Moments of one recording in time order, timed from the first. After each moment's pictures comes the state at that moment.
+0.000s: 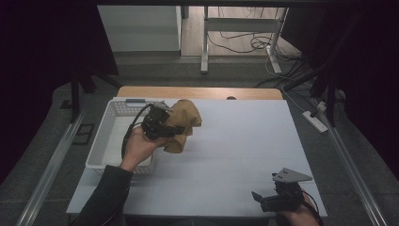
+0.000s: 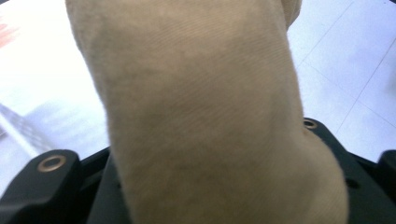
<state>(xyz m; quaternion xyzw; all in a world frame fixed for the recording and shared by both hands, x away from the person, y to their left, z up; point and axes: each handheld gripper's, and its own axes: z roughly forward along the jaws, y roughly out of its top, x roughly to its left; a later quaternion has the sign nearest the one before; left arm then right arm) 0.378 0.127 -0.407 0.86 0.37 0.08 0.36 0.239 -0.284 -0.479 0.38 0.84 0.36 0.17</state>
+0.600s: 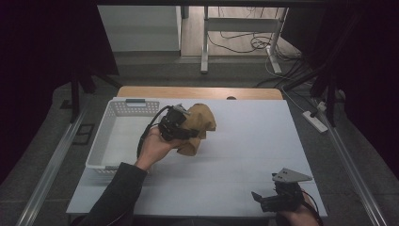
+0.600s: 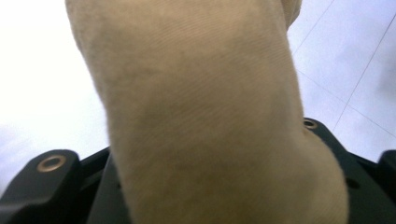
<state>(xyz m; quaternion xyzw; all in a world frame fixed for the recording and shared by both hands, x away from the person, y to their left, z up) 0.388 0.081 -0.419 0.87 0.34 0.07 0.35 0.239 -0.284 -0.479 0.38 0.84 0.36 0.17</state>
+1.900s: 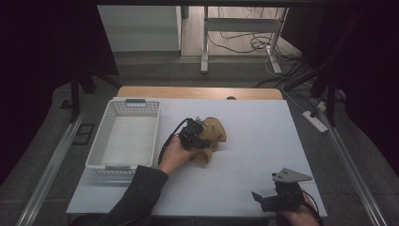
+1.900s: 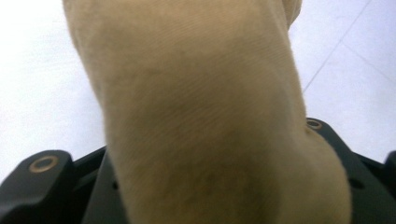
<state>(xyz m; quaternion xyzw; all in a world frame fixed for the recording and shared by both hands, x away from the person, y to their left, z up) 0.416 0.030 -0.496 0.88 0.36 0.05 0.30 0.240 -0.285 -0.479 0.38 0.84 0.36 0.17</state>
